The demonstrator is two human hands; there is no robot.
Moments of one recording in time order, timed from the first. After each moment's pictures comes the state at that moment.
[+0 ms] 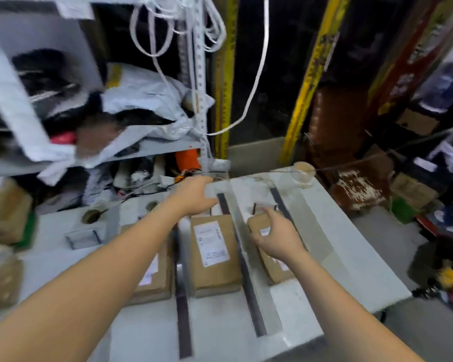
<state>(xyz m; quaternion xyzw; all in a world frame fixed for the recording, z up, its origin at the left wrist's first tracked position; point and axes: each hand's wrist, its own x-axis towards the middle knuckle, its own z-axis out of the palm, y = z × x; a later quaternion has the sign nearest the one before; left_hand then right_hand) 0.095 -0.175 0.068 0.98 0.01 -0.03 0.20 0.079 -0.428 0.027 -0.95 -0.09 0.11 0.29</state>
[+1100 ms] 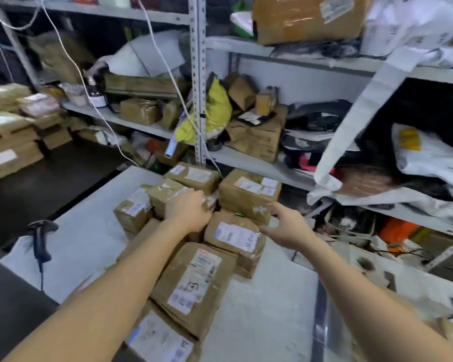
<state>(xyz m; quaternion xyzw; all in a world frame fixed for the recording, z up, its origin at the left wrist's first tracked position) -0.337 0.301 0.101 0.89 0.45 0.02 0.09 -0.136 0.131 0.094 -0.84 -0.49 0.15 0.18</state>
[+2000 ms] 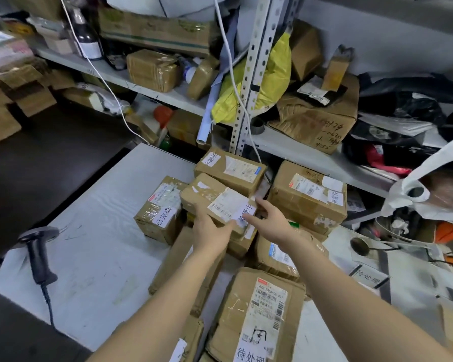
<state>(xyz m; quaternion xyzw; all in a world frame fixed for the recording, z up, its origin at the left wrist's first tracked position) -0.376 0.430 -0.013 0.64 0.59 0.13 0.48 -0.205 0.366 -0.023 -0.81 -0.34 0.35 0.32</state>
